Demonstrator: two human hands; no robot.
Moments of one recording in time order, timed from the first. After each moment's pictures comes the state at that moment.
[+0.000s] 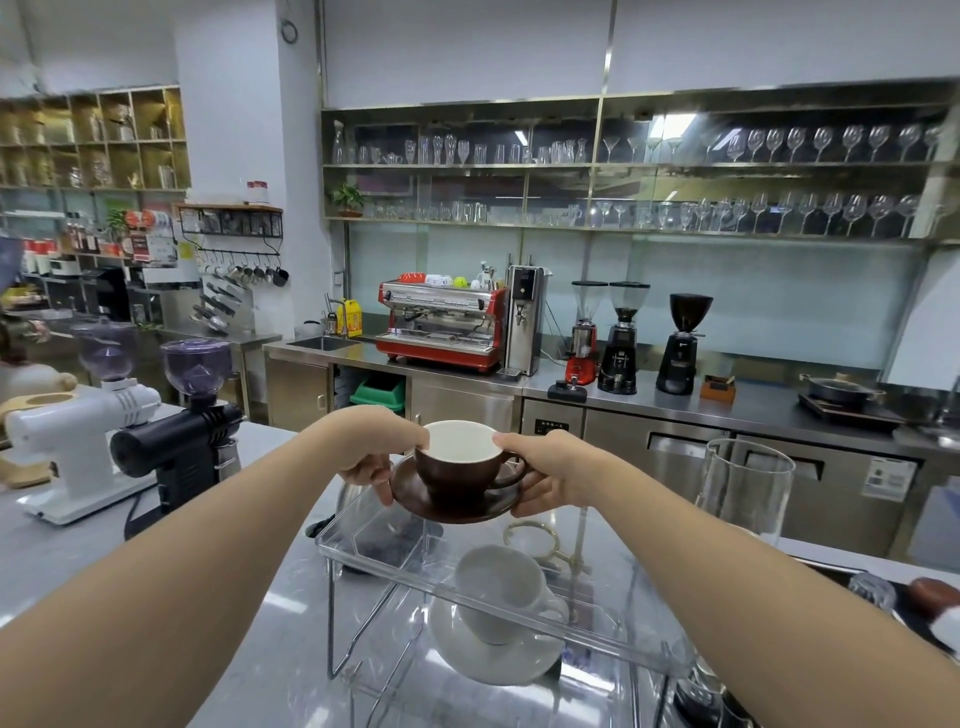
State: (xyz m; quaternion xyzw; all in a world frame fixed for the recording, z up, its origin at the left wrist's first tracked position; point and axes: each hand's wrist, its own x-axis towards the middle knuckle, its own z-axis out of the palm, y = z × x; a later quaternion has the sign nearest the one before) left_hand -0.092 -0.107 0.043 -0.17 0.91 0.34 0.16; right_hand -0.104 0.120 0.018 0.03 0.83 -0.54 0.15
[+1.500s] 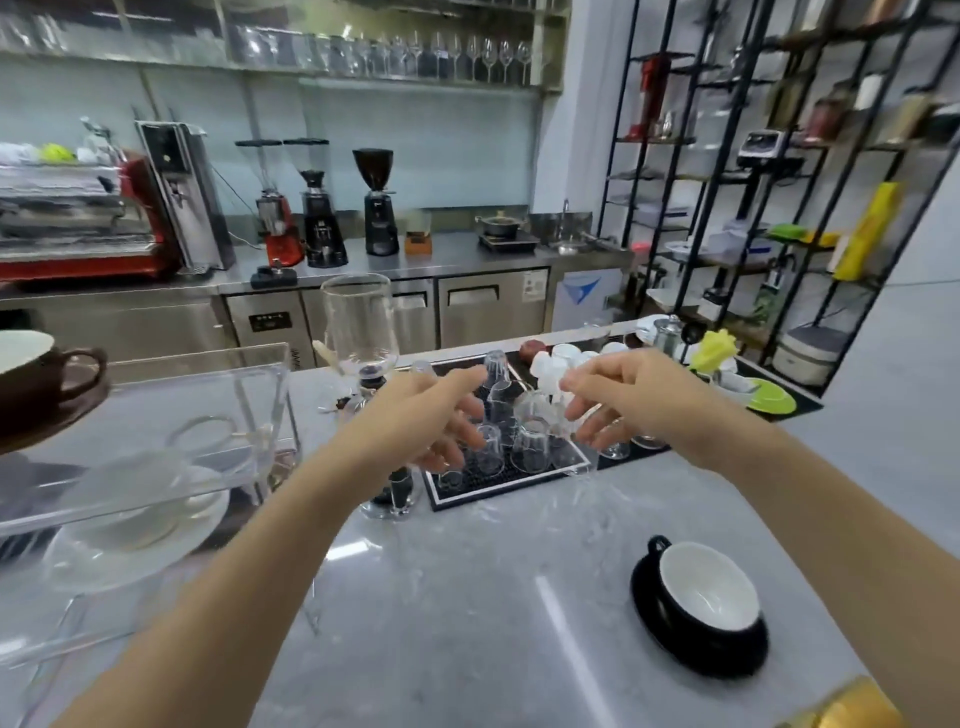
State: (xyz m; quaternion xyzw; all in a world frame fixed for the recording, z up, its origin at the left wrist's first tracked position) left_hand 0.090 0.229 -0.015 0.26 0.77 0.53 0.22; right_hand 0.214 0.441 0.002 0.15 0.83 -0.52 -0.11
